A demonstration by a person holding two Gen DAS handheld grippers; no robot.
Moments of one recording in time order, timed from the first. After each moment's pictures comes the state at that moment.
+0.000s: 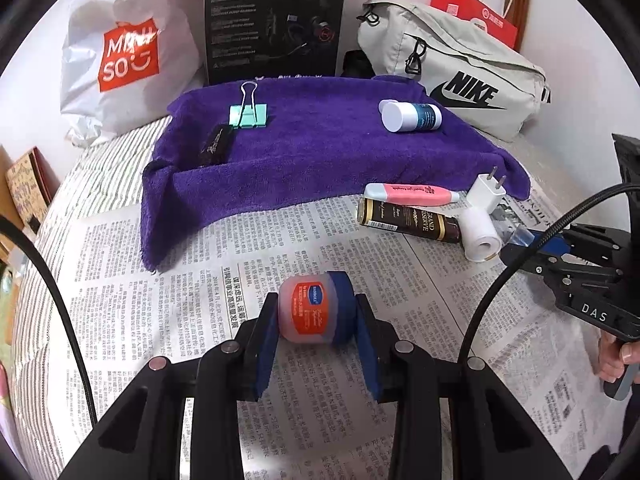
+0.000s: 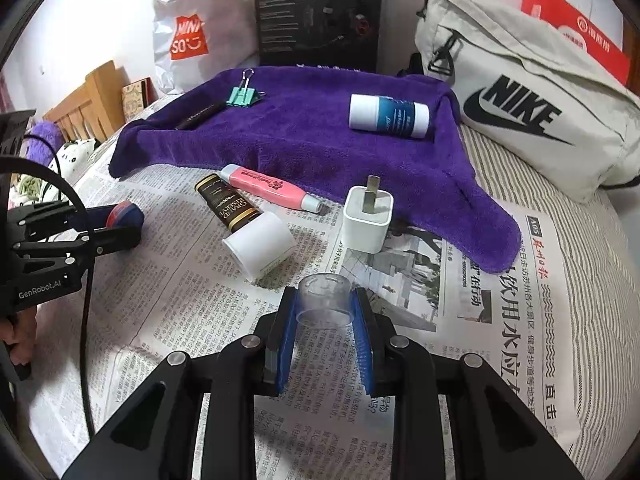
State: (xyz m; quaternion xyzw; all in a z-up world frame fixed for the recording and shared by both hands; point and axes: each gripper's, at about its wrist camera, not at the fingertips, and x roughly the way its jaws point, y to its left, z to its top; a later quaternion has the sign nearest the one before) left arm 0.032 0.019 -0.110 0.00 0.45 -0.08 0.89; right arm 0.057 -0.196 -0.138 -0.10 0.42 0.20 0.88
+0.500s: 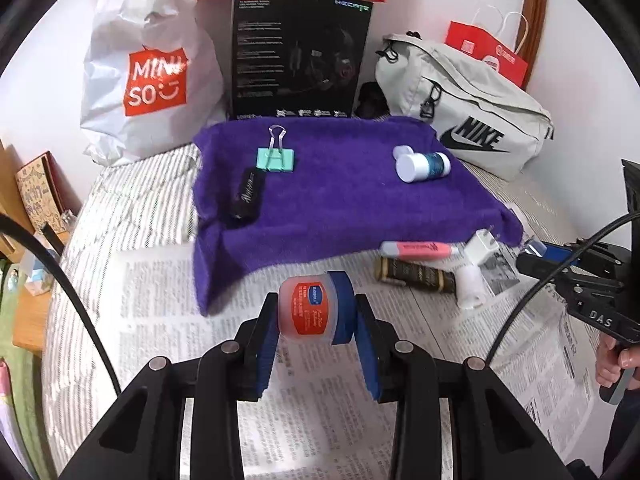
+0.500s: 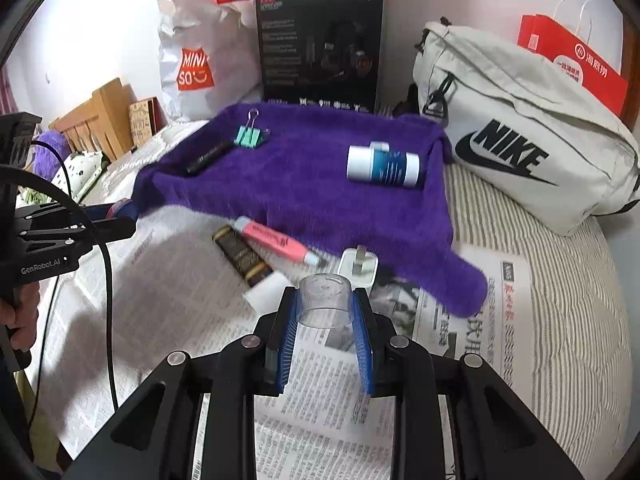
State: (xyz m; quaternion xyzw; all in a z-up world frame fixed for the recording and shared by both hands) left arm 0.043 0.046 -0.064 -0.02 0.43 -0.07 0.90; right arm 0.058 -0.198 -0.088 -0.09 0.39 0.21 0.89
